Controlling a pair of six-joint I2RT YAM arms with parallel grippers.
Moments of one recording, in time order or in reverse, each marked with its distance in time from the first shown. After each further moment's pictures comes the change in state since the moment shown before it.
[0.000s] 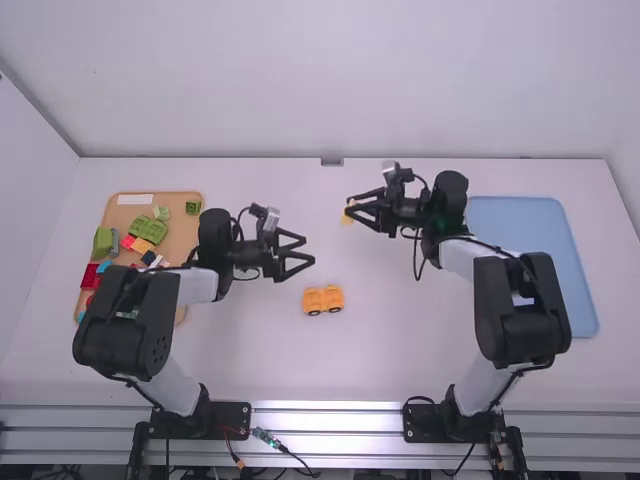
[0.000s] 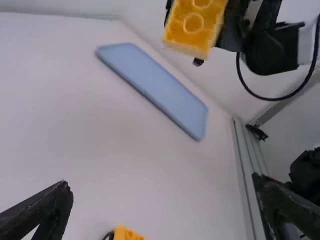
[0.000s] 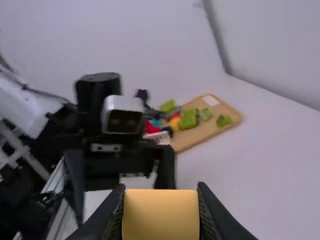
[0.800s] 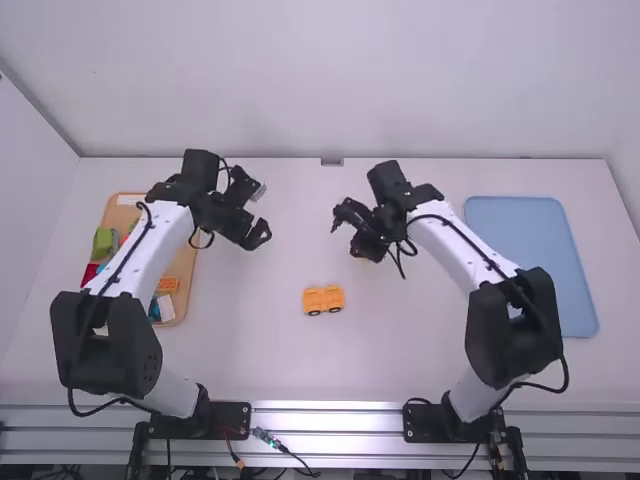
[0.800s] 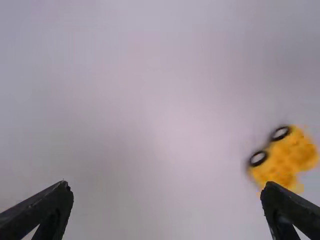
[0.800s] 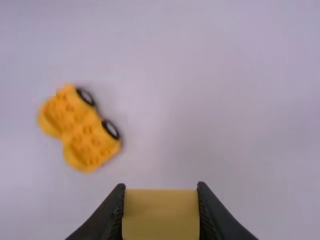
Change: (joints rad) left arm 0.043 -0.095 0.681 -1.516 -0.916 0.720; right arm 0.279 -0.066 0.433 -1.691 1.009 -1.025
